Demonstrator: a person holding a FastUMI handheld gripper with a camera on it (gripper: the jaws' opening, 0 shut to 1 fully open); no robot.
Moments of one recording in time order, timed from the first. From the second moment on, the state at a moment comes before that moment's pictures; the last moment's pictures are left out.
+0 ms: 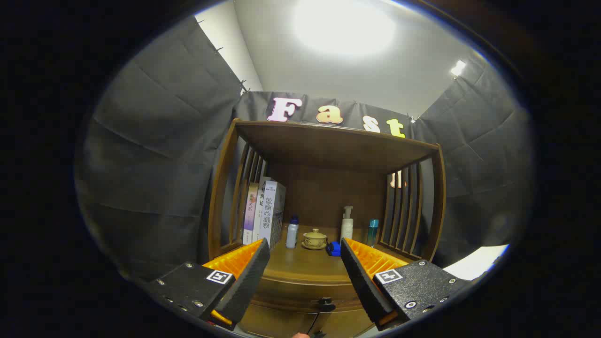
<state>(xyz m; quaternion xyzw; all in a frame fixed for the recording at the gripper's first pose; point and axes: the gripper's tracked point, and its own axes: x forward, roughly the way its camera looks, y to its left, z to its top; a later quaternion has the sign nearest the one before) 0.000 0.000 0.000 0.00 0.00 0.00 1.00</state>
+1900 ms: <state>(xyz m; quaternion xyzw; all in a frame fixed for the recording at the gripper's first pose) 0.028 -0.018 -0.054 0.02 0.06 -0.05 1.00</state>
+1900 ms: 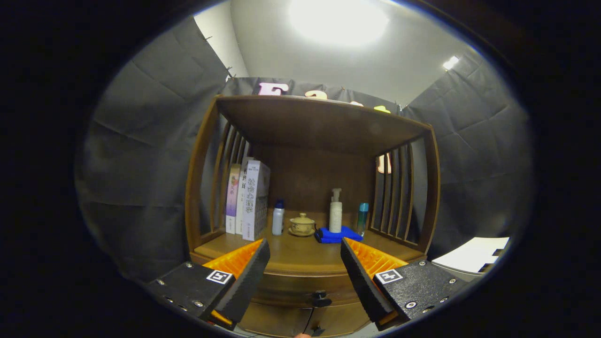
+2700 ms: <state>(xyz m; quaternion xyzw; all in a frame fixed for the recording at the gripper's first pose) 0.052 -0.045 -0.199 0.05 0.17 -0.07 0.98</state>
